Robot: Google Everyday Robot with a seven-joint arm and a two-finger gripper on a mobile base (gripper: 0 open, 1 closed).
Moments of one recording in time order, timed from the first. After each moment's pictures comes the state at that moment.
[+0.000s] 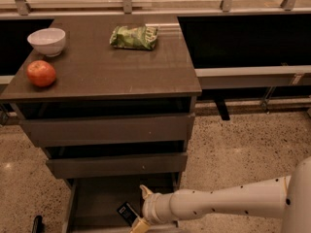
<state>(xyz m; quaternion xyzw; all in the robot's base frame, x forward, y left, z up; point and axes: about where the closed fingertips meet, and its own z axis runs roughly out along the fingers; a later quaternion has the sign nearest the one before) 0.424 0.074 0.397 -0.55 0.72 0.26 0.32</state>
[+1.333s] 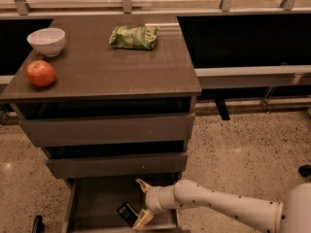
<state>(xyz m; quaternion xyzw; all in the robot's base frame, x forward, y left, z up) 0.472 0.076 0.338 -0.62 0.62 0.28 0.37</state>
